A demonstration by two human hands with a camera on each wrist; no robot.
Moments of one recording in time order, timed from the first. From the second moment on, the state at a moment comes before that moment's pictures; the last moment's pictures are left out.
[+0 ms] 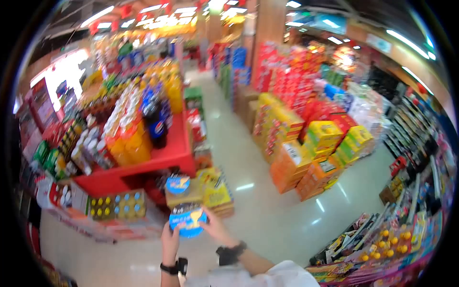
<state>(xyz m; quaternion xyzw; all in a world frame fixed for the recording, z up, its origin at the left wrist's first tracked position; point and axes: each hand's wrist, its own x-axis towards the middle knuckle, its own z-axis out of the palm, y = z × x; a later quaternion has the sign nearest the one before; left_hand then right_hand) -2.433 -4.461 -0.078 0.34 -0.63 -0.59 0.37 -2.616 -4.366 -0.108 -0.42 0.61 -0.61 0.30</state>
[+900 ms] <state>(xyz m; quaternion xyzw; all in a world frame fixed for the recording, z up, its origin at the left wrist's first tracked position) -2.587 -4.739 -0.152 0.51 -0.74 -0.35 0.25 -2.735 -4.649 -0.171 -0.46 0.72 -0.44 0.28</state>
